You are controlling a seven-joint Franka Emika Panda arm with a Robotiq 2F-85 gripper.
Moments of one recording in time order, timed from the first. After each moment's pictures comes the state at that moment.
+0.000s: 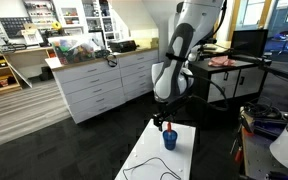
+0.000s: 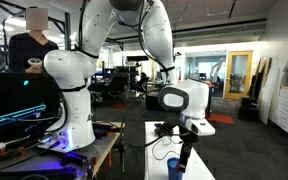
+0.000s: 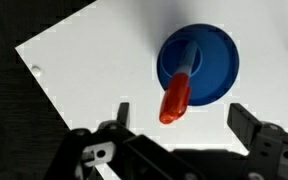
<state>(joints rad) 0.01 0.51 -0.08 -2.37 0.16 2.81 0.16</state>
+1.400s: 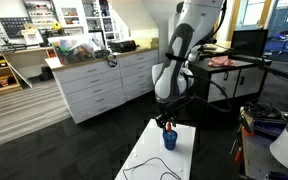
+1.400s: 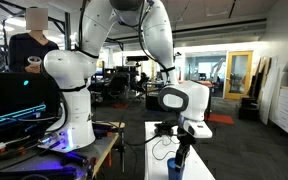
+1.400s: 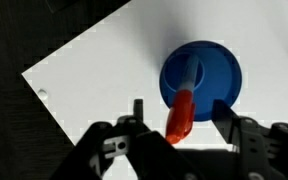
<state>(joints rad) 0.01 0.51 -0.08 -2.37 0.18 2.76 0.22</state>
